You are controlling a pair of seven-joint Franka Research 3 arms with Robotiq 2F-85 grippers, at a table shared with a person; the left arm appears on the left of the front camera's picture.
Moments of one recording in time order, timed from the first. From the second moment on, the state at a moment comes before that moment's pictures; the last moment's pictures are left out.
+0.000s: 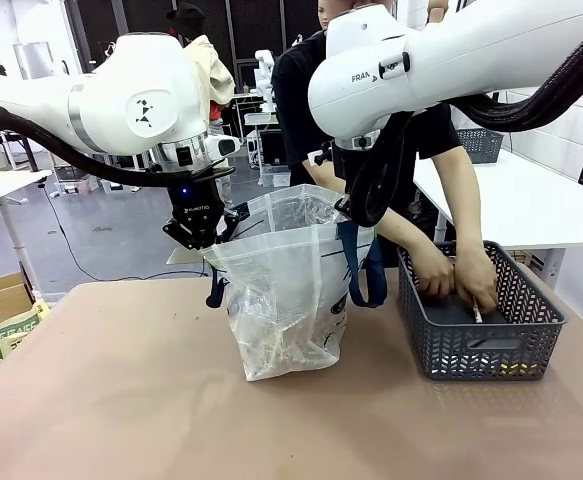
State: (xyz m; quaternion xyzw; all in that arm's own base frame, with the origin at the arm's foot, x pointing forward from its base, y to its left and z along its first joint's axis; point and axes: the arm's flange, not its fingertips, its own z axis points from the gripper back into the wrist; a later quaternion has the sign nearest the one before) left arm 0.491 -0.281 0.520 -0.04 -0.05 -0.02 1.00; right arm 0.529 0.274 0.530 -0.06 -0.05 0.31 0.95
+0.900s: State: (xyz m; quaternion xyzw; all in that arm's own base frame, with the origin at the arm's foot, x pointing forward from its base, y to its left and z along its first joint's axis) left arm 0.491 -0.281 0.520 -0.04 -0.05 -0.02 1.00; right arm 0.529 0.274 0.530 -0.06 -0.05 0.31 0.95
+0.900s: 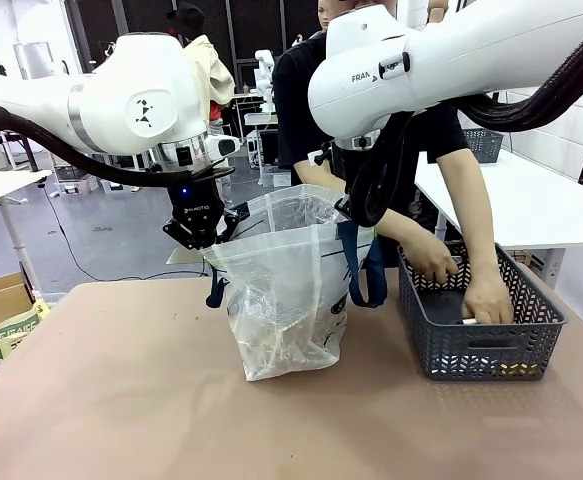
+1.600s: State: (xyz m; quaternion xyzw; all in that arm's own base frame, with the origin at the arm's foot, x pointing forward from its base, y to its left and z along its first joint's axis) left arm 0.491 -0.281 0.520 -0.04 -0.05 -0.02 1.00; right arm 0.529 0.274 0.530 -0.06 -0.05 0.31 0.95
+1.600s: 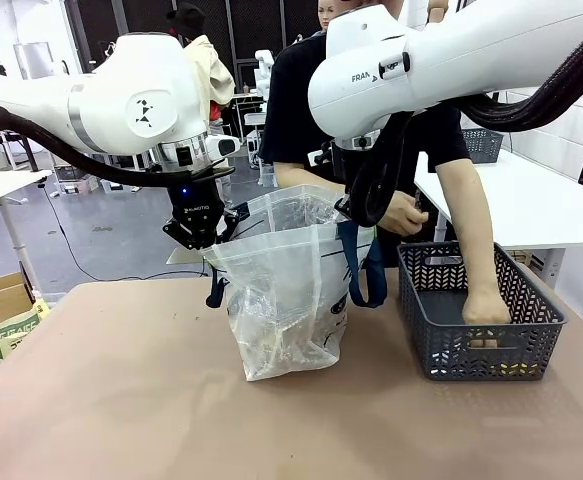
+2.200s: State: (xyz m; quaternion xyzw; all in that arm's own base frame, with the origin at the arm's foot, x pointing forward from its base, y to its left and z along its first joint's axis) left arm 0.491 -0.281 0.520 -0.04 -0.05 -0.02 1.00; right arm 0.529 0.274 0.530 -0.06 -0.05 0.31 0.95
